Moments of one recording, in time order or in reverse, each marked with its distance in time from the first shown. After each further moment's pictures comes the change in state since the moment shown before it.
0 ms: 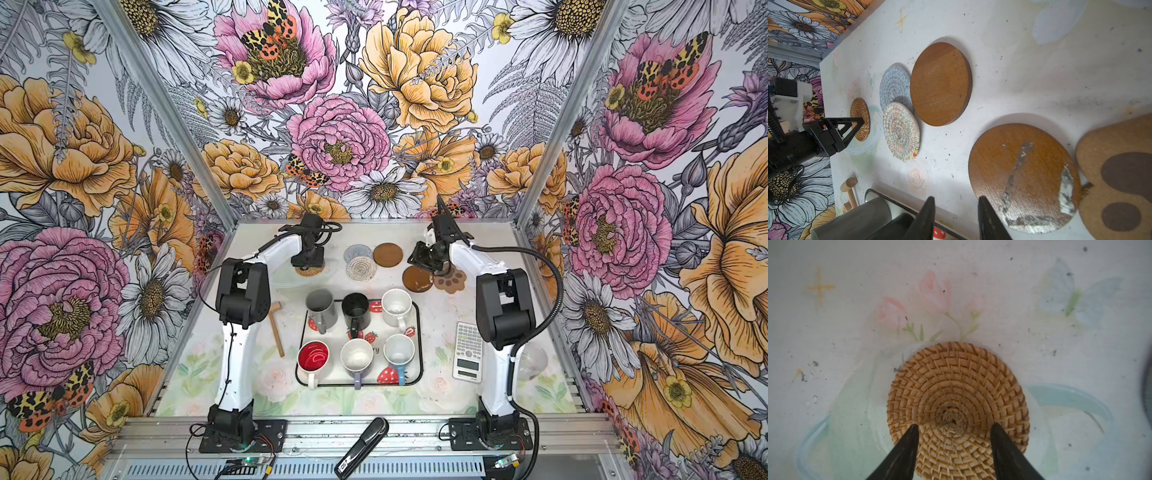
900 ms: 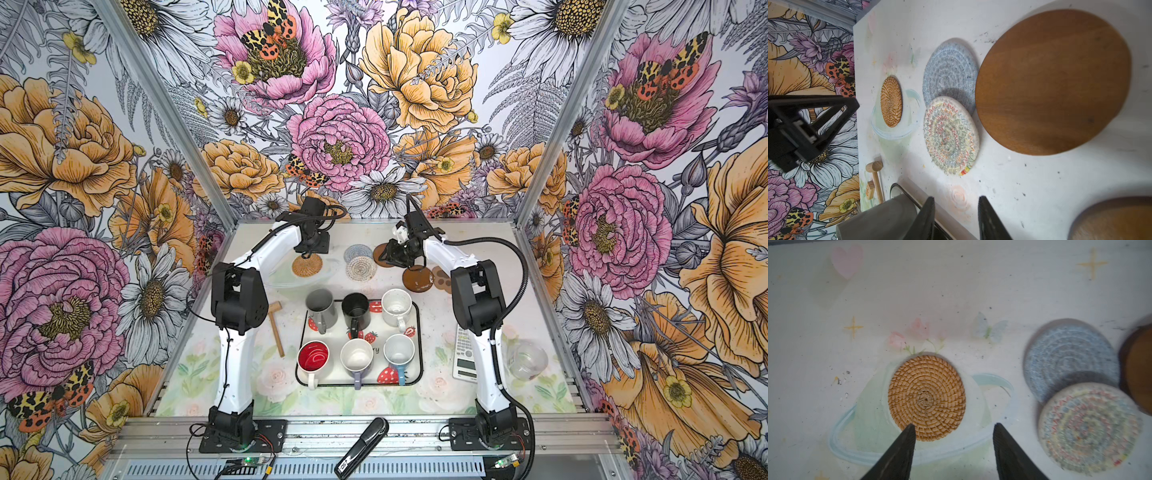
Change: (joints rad) left arm -0.086 -0.101 0.113 -0.089 0.049 0.002; right arm 0.127 0.256 0.286 -0.008 -0.156 0.005
